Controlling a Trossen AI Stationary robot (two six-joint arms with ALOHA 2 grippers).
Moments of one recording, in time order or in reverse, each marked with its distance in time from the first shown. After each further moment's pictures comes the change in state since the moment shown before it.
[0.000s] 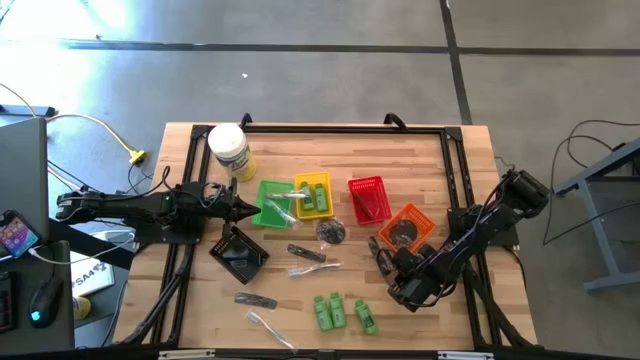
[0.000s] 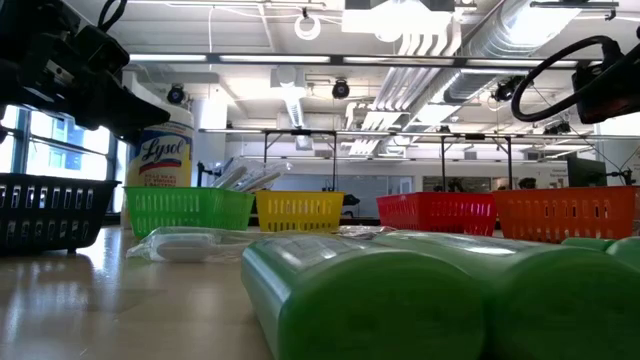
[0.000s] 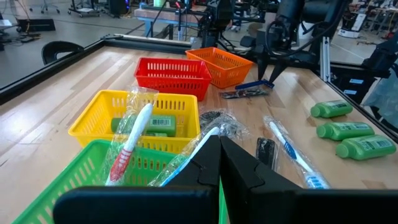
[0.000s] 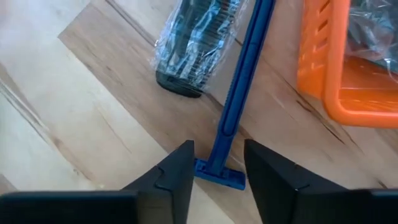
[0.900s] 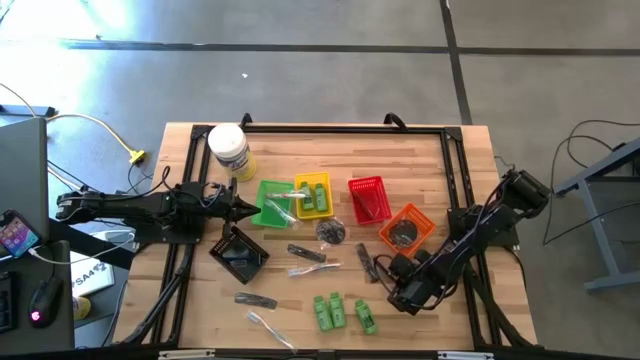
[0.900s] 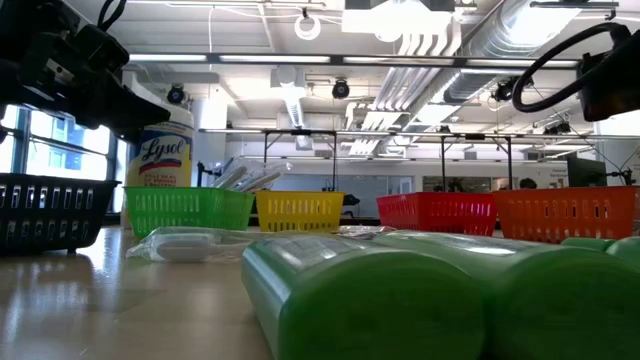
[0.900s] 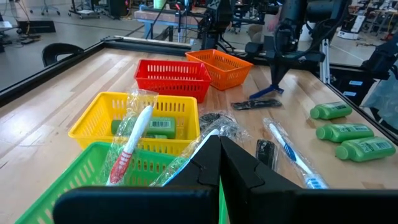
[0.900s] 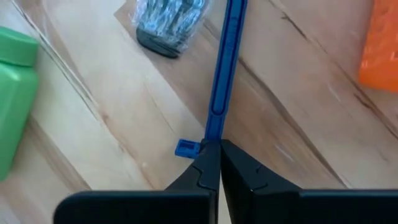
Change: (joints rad) left arm 0.000 0.000 0.000 0.007 0.000 0.000; right arm 0.010 0.000 0.000 0.107 -0.055 -0.053
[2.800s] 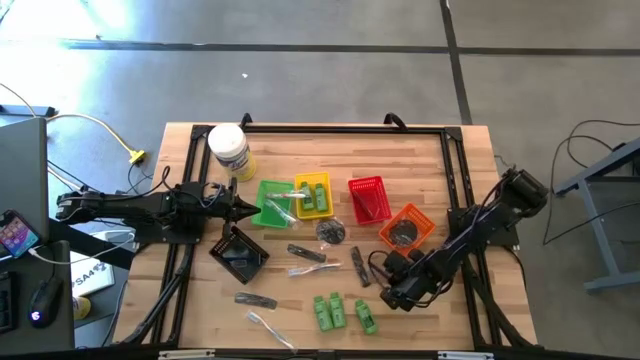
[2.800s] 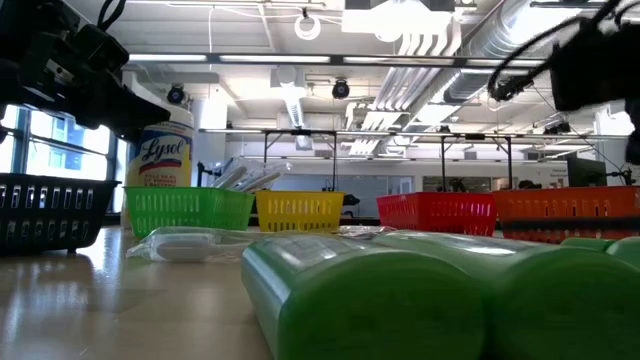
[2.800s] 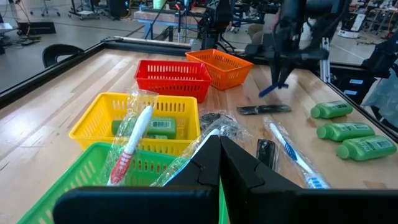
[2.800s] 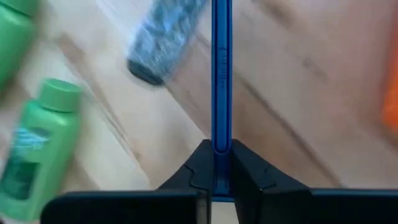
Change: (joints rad) left arm 0.000 0.000 0.000 0.000 0.000 0.008; right arm -0.046 -0.011 -0.003 0.082 0.055 -0.021
